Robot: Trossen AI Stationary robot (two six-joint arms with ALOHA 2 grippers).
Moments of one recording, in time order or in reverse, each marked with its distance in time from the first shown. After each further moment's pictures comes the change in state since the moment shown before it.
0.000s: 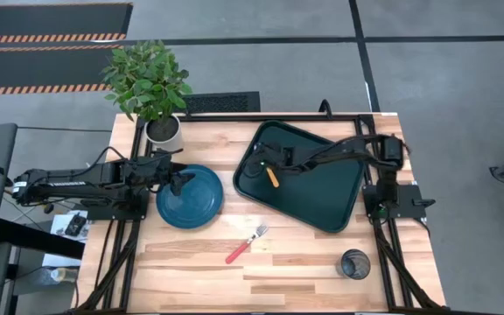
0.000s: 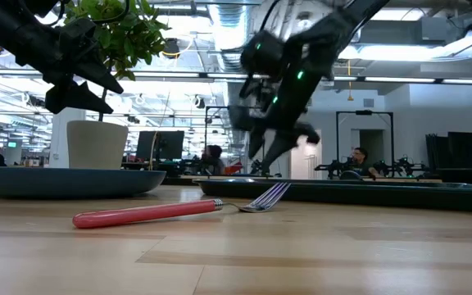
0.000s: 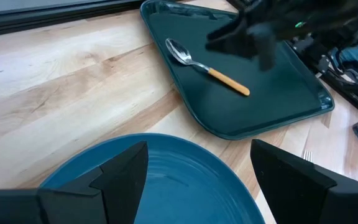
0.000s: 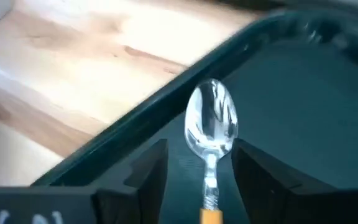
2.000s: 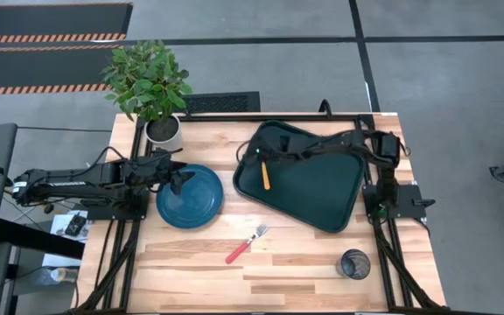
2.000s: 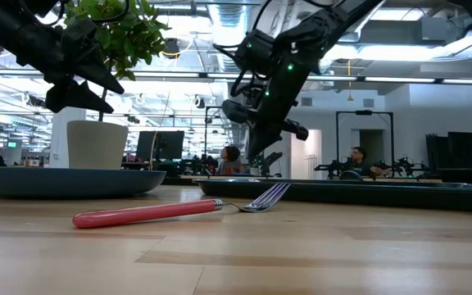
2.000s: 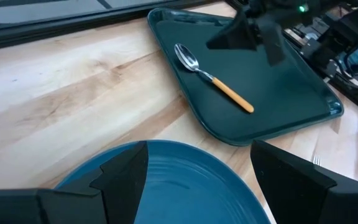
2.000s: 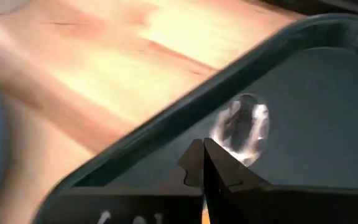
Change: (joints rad) left arm 0.000 0.000 0.000 0.004 -0.036 0.016; right arm -0.072 0.040 0.135 -0.087 -0.203 -0.061
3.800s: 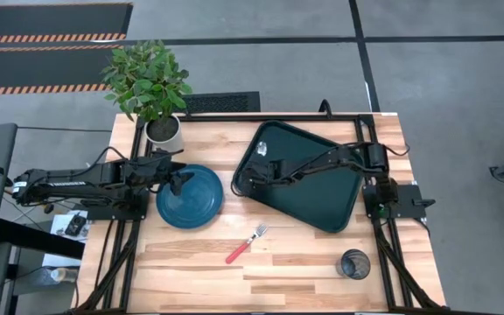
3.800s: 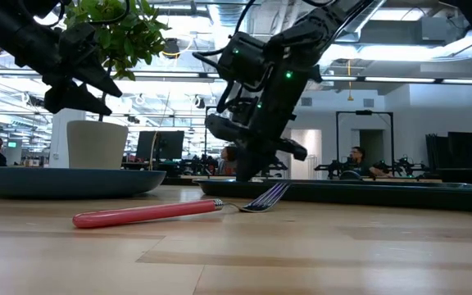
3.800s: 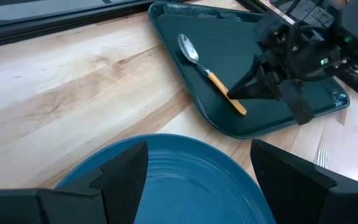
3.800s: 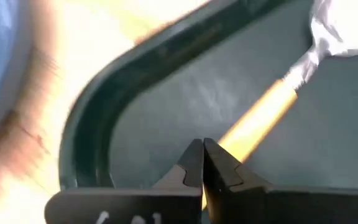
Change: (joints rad) left arm 0.000 0.000 0.000 -0.025 0.007 0.013; right arm 0.184 0.112 0.005 0.005 -0.048 0.133
